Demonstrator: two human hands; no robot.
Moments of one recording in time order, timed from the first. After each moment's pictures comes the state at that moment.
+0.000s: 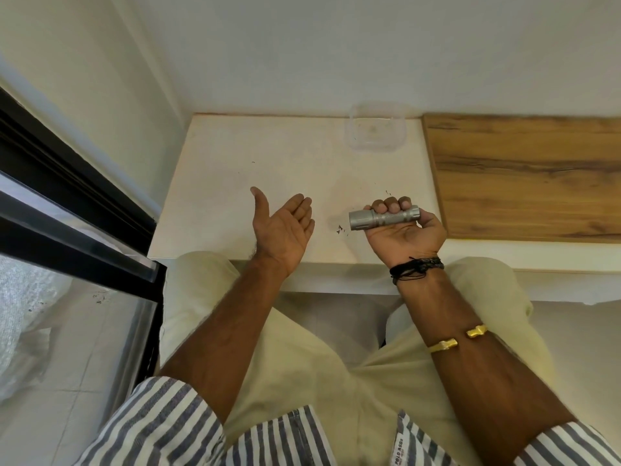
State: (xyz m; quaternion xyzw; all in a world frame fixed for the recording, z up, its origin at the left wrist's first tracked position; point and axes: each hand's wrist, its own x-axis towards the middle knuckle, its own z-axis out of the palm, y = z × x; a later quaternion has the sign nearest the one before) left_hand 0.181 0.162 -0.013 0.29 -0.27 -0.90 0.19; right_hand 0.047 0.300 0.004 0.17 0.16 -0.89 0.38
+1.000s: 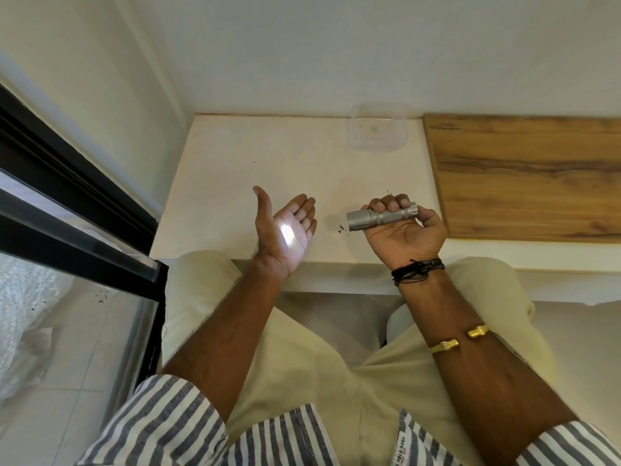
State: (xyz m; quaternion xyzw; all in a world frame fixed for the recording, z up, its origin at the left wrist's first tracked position) left_hand 0.179 0.159 -0.021 0.27 -0.26 -0.91 0.19; right_hand 0.049 0.303 0.003 0.13 0.12 -0.89 0.42
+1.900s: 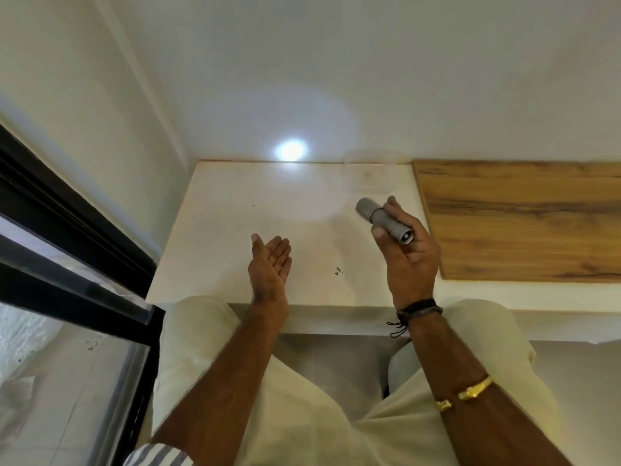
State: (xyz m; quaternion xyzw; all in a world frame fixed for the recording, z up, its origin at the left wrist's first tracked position) left_hand 0.178 0.150 -0.034 0.44 -0.36 -0.75 0.33; right_hand 0.041 0.301 0.011 -0.25 0.63 -0.73 0.07
